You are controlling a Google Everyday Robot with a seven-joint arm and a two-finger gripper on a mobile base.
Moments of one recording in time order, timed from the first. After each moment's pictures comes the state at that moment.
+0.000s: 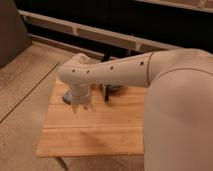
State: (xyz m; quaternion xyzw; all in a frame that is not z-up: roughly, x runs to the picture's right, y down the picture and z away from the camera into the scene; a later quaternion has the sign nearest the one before) arm -0.110 0.103 0.702 -0.26 0.23 0.64 0.68
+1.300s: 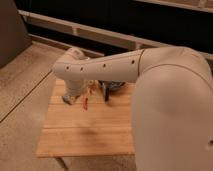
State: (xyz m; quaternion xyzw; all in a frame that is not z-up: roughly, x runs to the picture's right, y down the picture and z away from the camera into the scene) arm -0.124 0.052 0.737 -0.24 0.16 0.58 0.76
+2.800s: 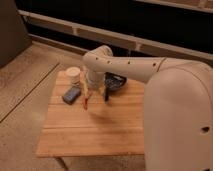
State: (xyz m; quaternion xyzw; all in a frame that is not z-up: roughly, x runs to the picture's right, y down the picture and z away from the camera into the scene) arm -0.054 0.036 0.796 -0.31 0.11 0.55 0.77
